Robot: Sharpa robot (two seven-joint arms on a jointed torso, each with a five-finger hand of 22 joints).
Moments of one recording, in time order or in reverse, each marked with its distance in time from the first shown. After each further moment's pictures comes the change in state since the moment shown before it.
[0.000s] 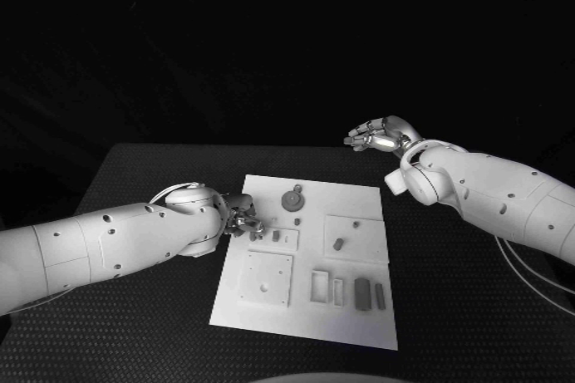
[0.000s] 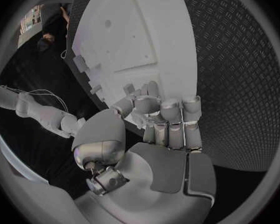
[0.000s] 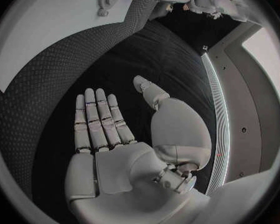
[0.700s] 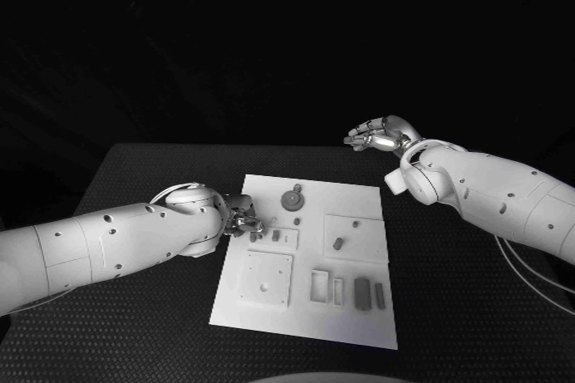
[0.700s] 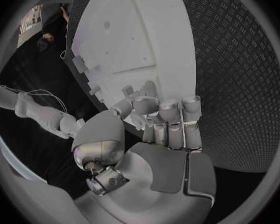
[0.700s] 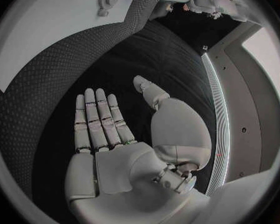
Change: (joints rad) left arm -0.002 0.004 -0.001 -0.005 0.002 0.005 -0.005; left_hand -0.008 -0.027 -0.003 0.008 -0.036 0.019 -0.019 0.006 -0.002 0.001 -0.001 0.004 -0.003 0.010 -0.013 0.000 0.000 0.000 -0.004 -0.002 0.008 -0.005; right arm 0.000 0.000 0.000 0.000 0.000 0.000 0.000; right_hand 0.000 0.000 0.000 0.000 0.000 0.000 0.000 0.004 -0.001 0.000 0.000 0.000 0.000 -0.003 0.002 0.000 -0.001 0.000 0.000 0.000 0.000 0.001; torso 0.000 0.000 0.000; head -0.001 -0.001
